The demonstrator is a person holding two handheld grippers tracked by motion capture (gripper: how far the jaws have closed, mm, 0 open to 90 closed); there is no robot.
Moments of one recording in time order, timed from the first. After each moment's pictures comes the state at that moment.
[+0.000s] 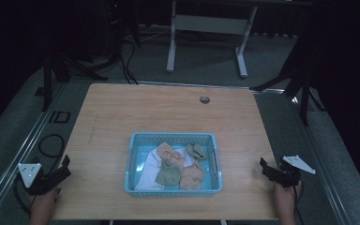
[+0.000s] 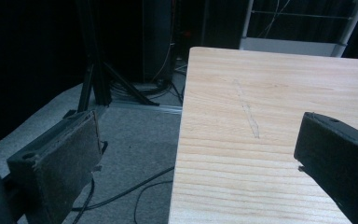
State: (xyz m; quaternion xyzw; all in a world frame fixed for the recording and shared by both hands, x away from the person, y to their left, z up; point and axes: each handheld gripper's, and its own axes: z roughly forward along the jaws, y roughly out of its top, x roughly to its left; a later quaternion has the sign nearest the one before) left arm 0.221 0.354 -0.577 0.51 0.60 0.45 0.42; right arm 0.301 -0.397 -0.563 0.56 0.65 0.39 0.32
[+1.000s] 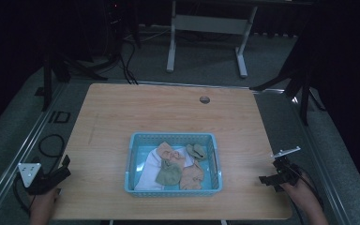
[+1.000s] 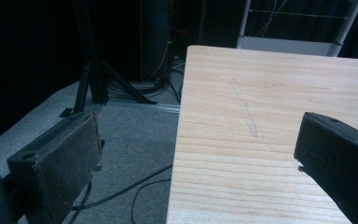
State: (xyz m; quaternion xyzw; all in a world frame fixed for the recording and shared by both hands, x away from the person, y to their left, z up) left arm 0.222 0.356 -0.577 0.51 0.60 0.44 0.42; right arm 0.315 -0.388 -0.527 0.50 0.84 0.16 0.10
